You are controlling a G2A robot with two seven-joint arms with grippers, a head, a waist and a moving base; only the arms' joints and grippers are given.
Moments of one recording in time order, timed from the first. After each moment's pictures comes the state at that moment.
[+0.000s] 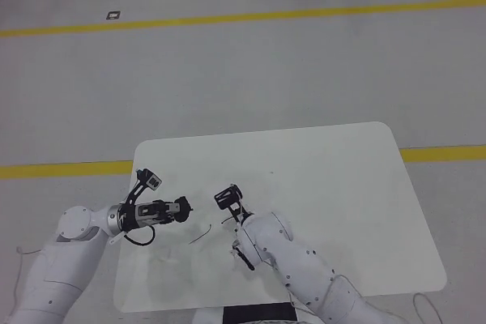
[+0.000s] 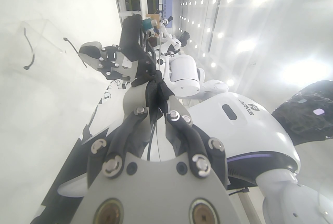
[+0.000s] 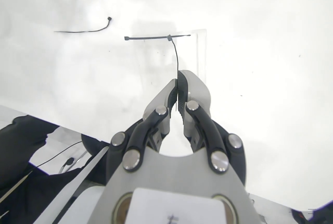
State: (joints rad) left arm 1.41 -0.89 -1.34 -1.37 -0.74 -0.34 -1.39; right arm -1.33 -1.55 0.79 -1.70 -1.53 0.27 1.35
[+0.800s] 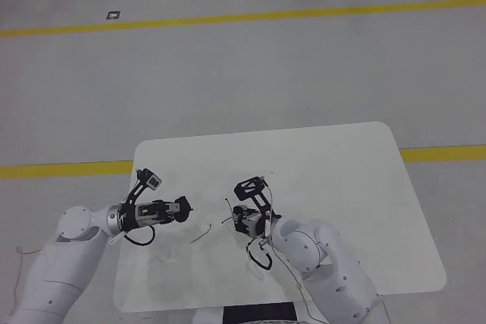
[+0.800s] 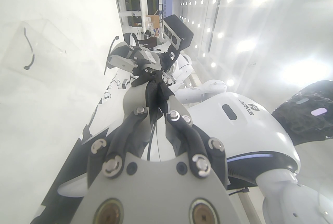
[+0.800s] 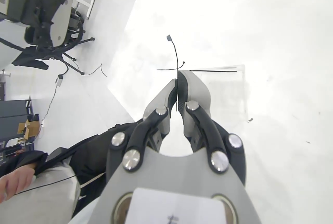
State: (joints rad) left arm 1.41 -0.89 -1.34 -1.37 -0.74 -0.34 -1.39; right arm -1.57 -1.50 1.06 -1.89 -1.06 0.01 0.96
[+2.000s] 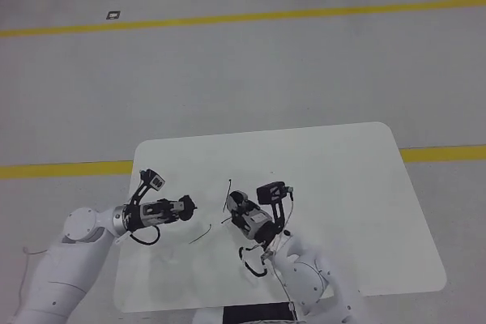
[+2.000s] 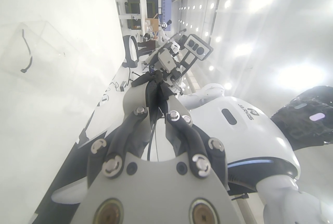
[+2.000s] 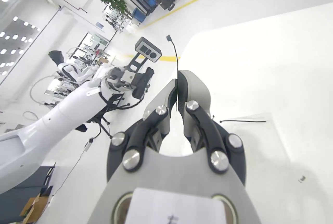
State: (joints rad) left arm 1.41 -0.90 -1.30 -1.38 -0.75 -0.34 -1.30; right arm -1.76 -1.48 1.01 -1.96 -0.97 -0.04 0.24
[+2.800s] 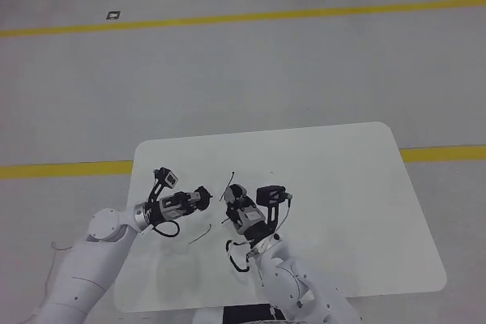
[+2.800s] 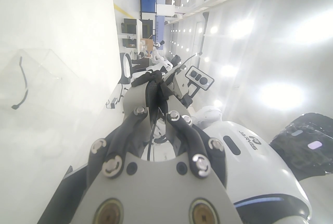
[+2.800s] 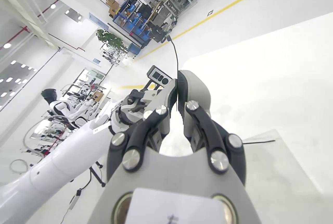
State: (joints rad) left arm 1.37 -0.97 -1.21 -1.33 -0.74 -0.34 -1.15; right arm -1.68 -1.47 0.87 -1.84 -0.90 0.13 -0.06
